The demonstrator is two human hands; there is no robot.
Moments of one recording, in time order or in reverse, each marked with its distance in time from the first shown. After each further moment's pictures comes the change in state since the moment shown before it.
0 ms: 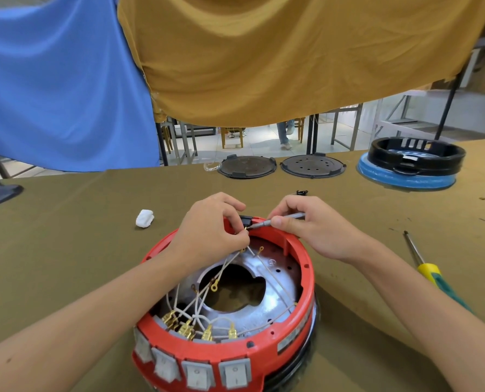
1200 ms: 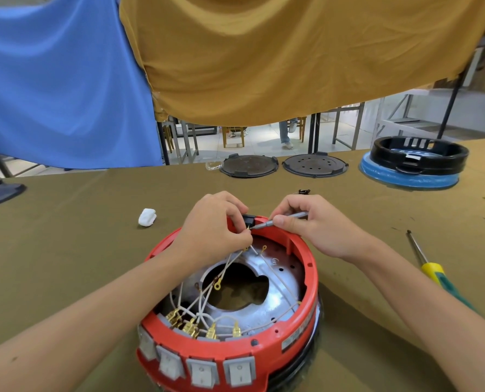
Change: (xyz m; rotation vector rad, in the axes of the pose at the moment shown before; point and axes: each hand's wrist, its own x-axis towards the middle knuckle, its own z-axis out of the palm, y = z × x) left_hand -0.002 0.005 -0.004 0.003 -0.010 -0.001; right_hand 0.000 -0.002 0.001 0.016 0.002 -0.026
